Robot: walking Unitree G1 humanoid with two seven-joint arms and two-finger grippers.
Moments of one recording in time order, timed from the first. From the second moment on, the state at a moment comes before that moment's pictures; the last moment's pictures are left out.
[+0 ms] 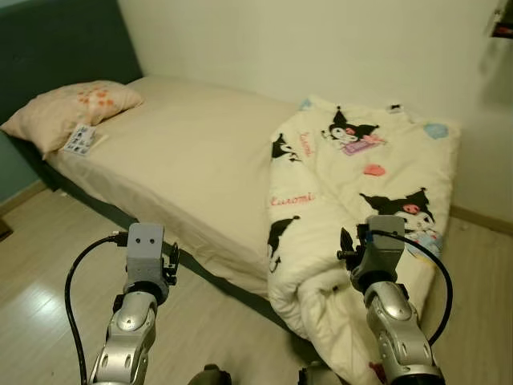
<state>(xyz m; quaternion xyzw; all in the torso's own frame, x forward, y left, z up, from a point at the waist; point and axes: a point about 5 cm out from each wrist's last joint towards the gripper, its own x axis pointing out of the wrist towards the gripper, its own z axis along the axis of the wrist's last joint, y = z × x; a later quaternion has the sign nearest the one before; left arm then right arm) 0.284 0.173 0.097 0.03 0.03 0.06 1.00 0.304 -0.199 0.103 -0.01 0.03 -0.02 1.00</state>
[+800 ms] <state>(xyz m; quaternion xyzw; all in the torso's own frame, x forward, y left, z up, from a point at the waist) 0.281 0.177 0.097 0.02 0.03 0.07 1.00 0.331 -0.196 0.121 -0.01 0.02 -0.01 1.00</state>
